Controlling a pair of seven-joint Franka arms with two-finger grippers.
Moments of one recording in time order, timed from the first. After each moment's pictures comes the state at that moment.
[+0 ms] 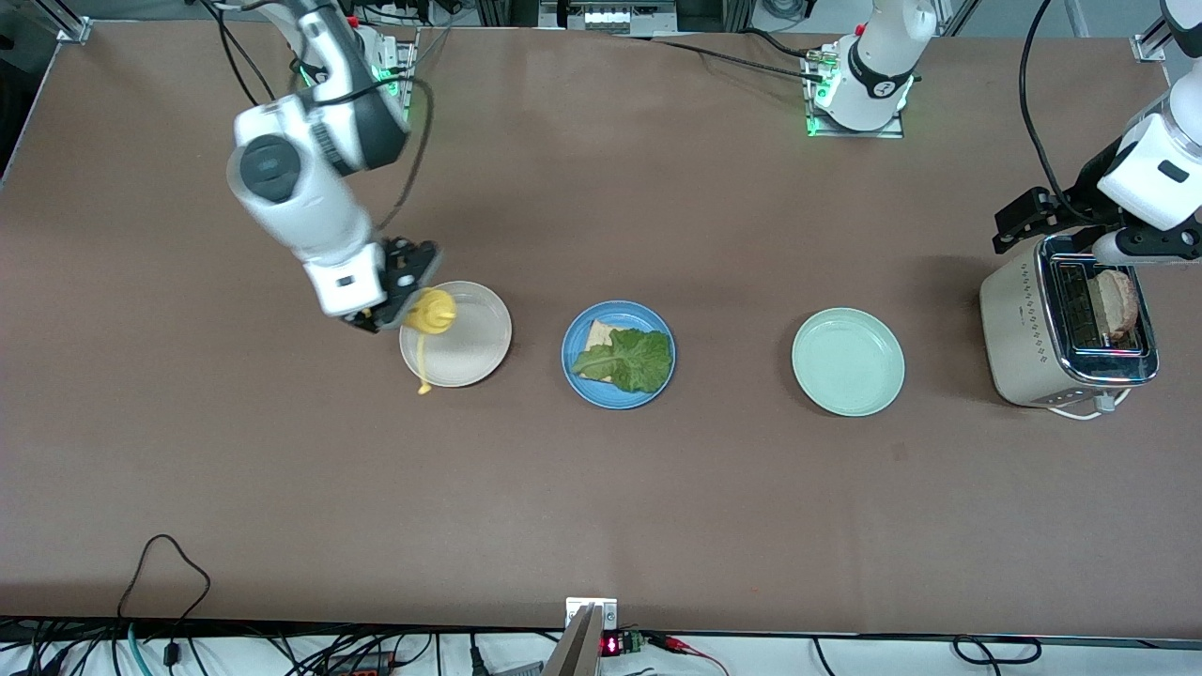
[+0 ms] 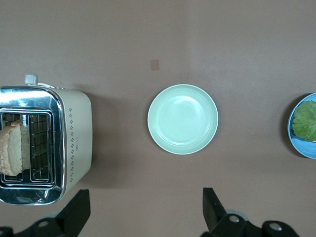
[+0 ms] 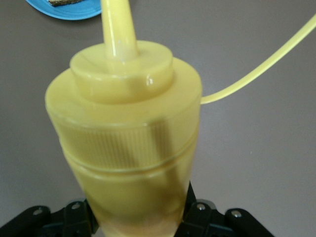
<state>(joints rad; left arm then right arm) 0.01 -0.06 -0.03 -1.75 -0.01 1.70 -0.06 0.28 0.19 0.17 -2.04 -0.10 2.26 -0.60</state>
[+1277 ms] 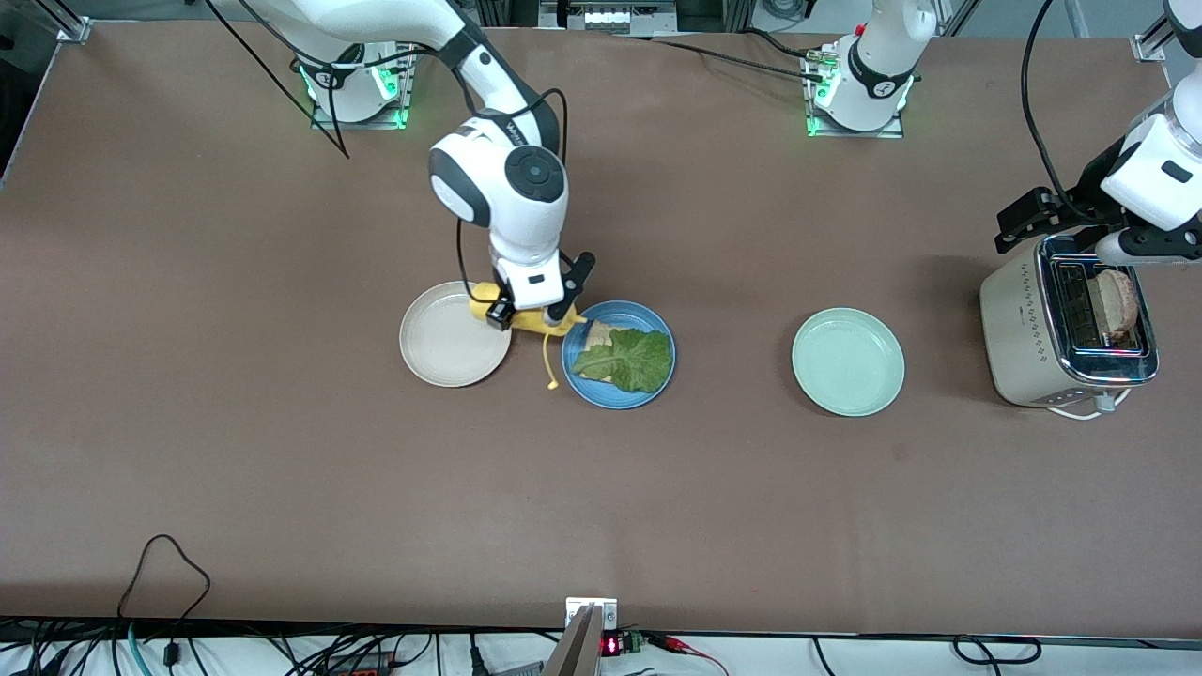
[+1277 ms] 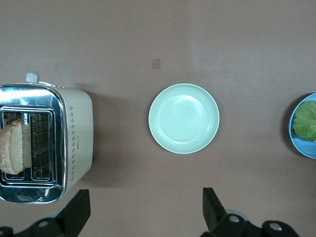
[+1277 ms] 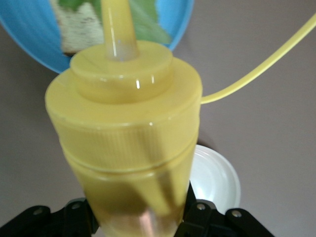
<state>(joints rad) 0.01 -0.06 -0.03 -1.75 -0.01 1.70 -0.06 0.62 0.50 0.08 -1.72 -0.34 2.14 -0.24</state>
